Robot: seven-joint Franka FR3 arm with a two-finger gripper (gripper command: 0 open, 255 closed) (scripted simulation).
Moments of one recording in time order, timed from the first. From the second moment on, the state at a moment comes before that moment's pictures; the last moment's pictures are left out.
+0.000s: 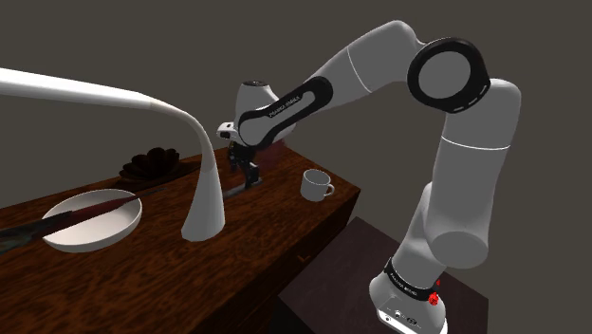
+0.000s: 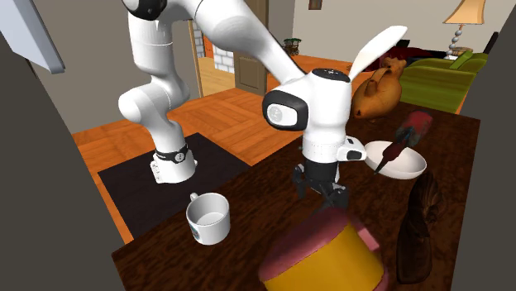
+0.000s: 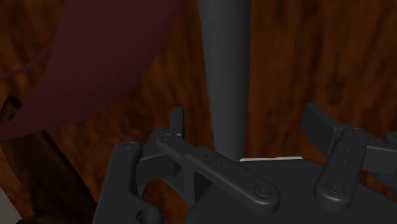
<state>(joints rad) 0.31 0.24 -0.09 -2.11 0.01 2.43 -1.26</state>
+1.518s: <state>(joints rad) 0.30 0.32 -0.08 -2.12 0.02 2.51 -1.28</state>
